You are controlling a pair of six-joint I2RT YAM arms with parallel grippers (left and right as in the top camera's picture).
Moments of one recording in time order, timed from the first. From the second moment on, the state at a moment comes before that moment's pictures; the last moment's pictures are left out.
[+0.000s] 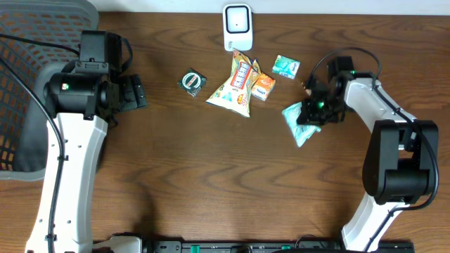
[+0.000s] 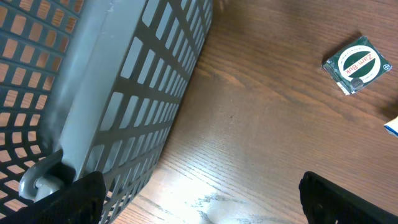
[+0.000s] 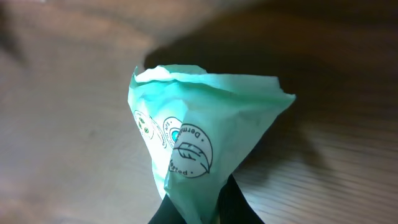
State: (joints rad) left arm -0.06 1.45 1.58 -1.26 -0.30 -0.28; right arm 0.03 1.99 1.36 -0.89 -0.34 -0.04
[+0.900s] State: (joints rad) left arm -0.06 1.45 1.58 -1.26 -0.30 -0.28; right arm 0.59 1.97 1.28 -0.75 0.65 0.29
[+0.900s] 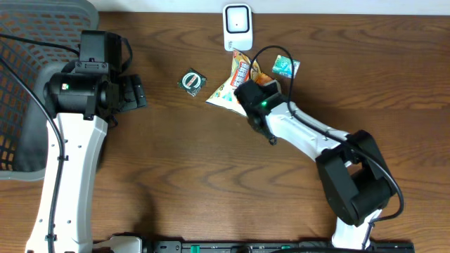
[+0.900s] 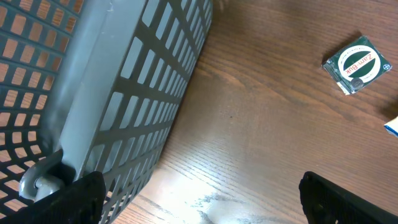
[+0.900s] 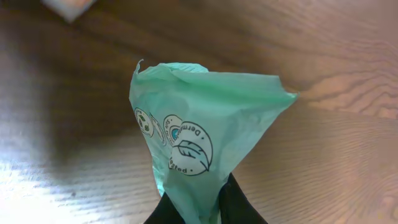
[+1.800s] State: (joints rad) left arm -0.06 1.45 1.58 -1.26 -0.30 -0.28; right arm 0.72 1.97 1.27 -0.72 0.80 0.33
